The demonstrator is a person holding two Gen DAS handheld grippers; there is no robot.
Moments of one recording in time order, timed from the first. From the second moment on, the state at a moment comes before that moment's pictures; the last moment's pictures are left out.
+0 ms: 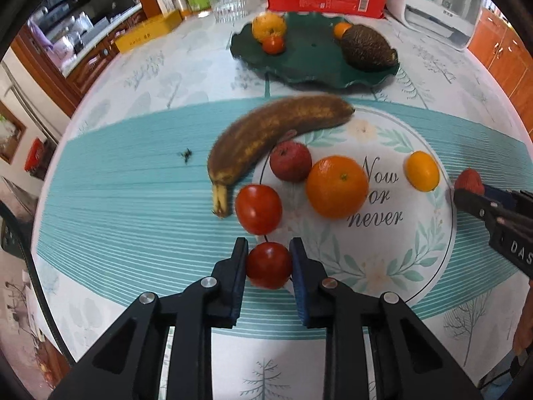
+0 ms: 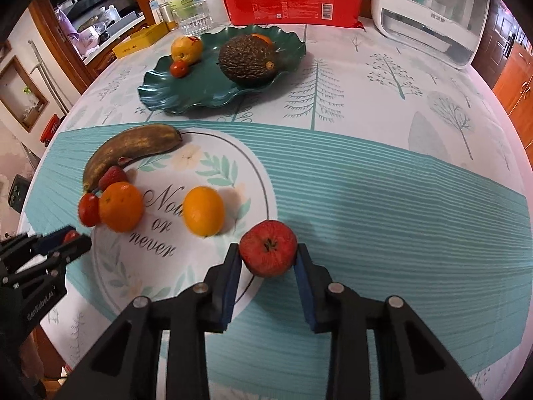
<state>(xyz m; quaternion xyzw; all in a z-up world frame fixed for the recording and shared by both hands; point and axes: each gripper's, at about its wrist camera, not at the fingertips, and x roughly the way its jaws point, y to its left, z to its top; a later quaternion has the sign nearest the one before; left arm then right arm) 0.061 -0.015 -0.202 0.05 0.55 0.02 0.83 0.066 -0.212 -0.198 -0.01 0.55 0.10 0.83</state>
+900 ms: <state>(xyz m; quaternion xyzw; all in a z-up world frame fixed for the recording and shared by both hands) 0.055 0.019 -0.072 0.04 0.47 0.01 0.88 0.038 -0.169 -0.093 0.01 0.47 0.15 0.87</state>
